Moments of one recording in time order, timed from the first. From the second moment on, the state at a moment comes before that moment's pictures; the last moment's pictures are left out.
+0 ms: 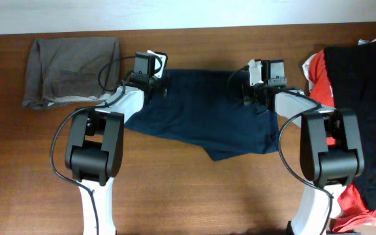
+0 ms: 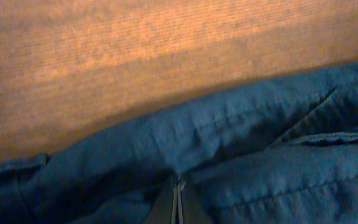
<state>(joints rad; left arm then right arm) -0.24 2.26 1.49 -0.09 0.09 0.00 0.07 2.09 1.25 -0.14 -0.20 -0.05</state>
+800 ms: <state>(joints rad) -0.23 2.09 1.47 -0.80 0.58 -0.05 0.35 2.08 1.37 -0.81 -0.69 -0.03</state>
